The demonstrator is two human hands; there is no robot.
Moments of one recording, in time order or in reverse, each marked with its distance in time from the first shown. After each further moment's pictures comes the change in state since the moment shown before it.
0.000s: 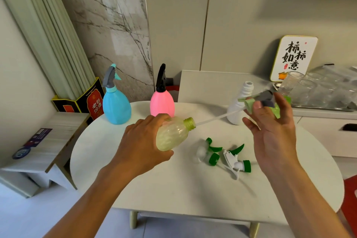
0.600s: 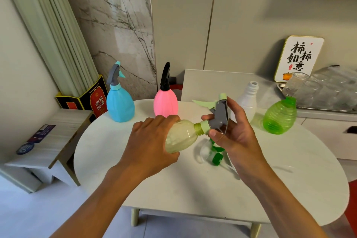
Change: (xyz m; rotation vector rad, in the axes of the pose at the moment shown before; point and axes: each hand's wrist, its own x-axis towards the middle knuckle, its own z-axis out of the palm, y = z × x) left_hand -0.003 -0.004 0.009 0.131 0.082 0.129; right_hand -0.029 0.036 0.021 -0.262 -0.488 0.105
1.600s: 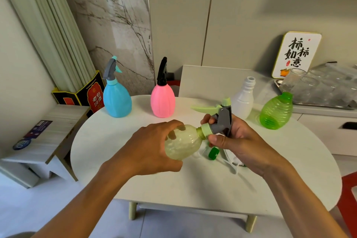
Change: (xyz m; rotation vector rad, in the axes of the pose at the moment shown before) left_hand -0.004 0.017 -0.023 -0.267 -0.373 -0.054; right_hand 0.000 -0.011 -0.027 -0.099 -0.329 0.146
